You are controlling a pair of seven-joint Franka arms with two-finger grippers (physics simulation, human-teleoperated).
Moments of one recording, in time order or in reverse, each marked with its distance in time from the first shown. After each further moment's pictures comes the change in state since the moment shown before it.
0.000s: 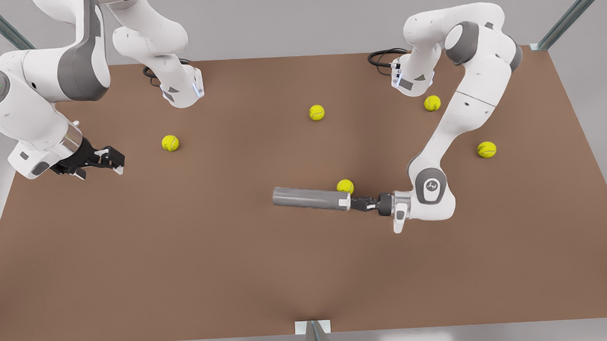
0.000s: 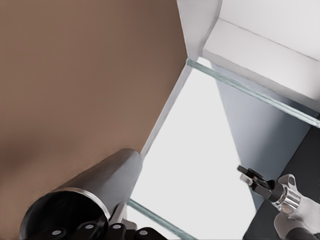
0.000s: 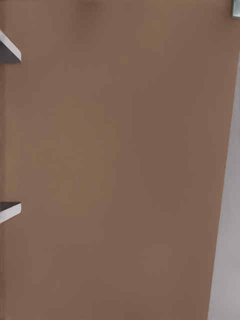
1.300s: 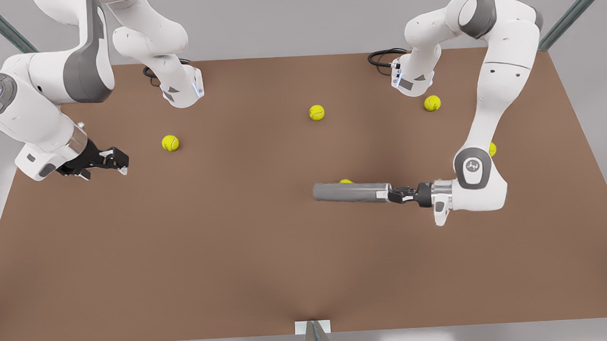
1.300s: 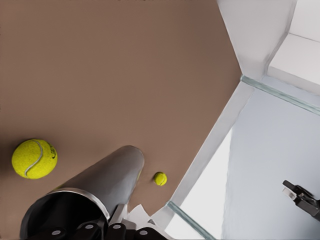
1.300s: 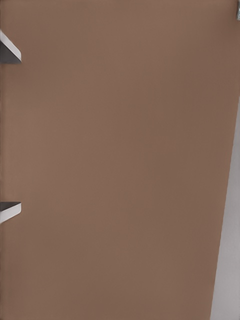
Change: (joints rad) left arm 0.158 -0.230 0.006 -0.080 0.337 -0.067 -0.252; right arm -0.008 -0.002 0.015 -0.022 0.002 0.011 -0.003
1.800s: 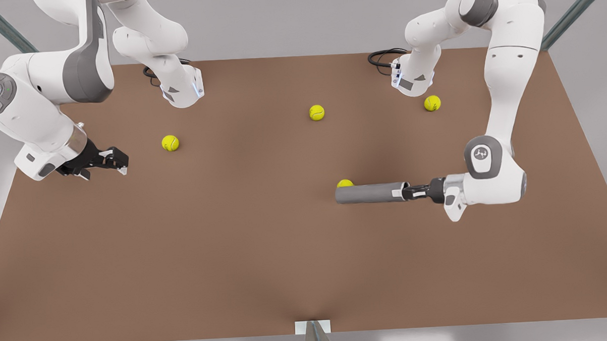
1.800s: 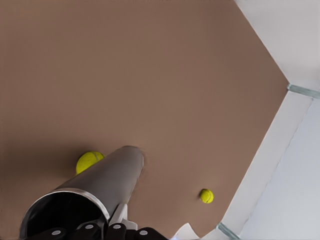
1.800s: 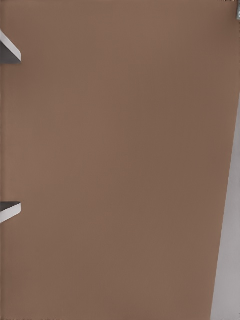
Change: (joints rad) left arm 0.025 -0.089 0.004 0.008 0.247 0.010 -0.066; right arm -0.001 -0.002 0.001 -0.002 0.000 -0.001 0.000
